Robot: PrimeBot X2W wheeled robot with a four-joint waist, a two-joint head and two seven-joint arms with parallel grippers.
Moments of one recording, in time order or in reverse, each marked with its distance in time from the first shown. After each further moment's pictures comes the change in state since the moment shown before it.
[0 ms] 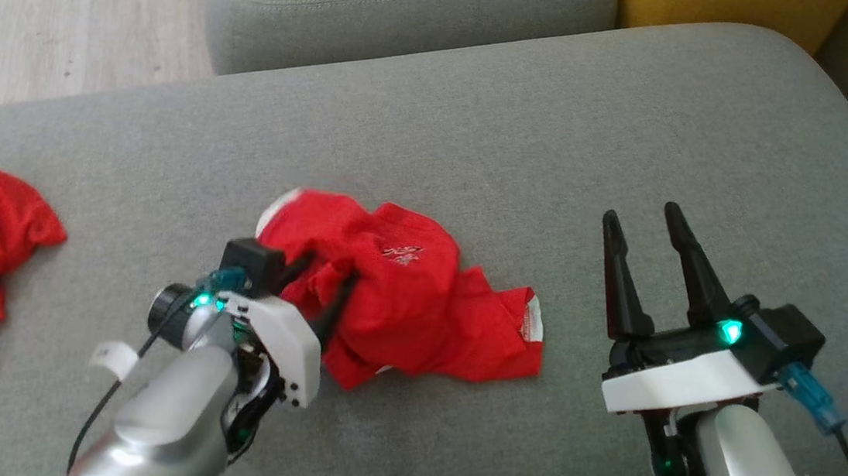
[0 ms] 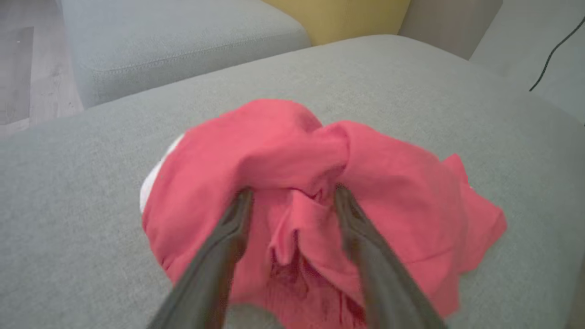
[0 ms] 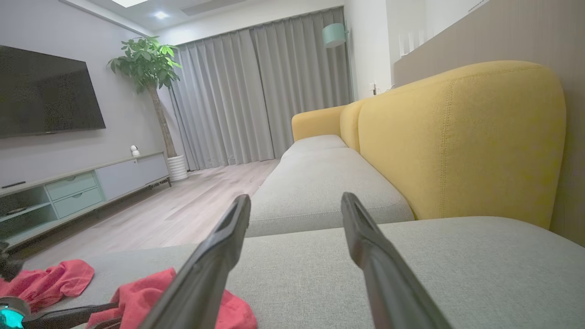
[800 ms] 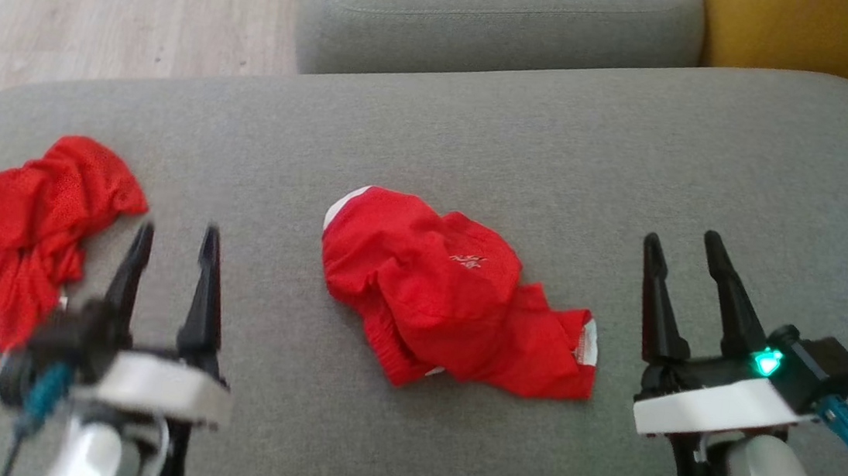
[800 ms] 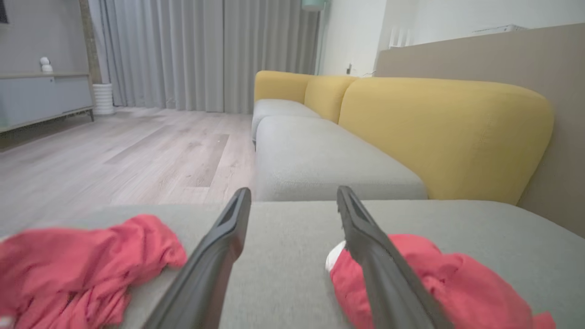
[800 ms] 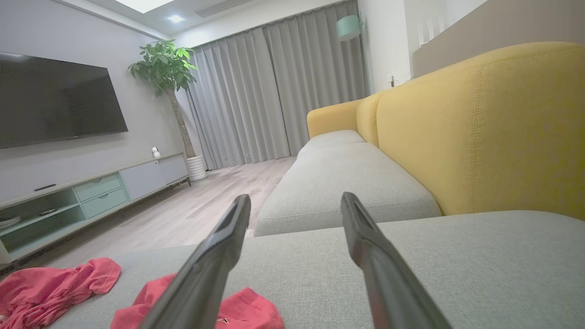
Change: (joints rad) left arm 0.418 0.080 0.401 -0.686 0.130 0.270 -0.123; right arm 0.072 -0.009 -0.065 -0.038 0.040 0.000 0.000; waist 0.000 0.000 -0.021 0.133
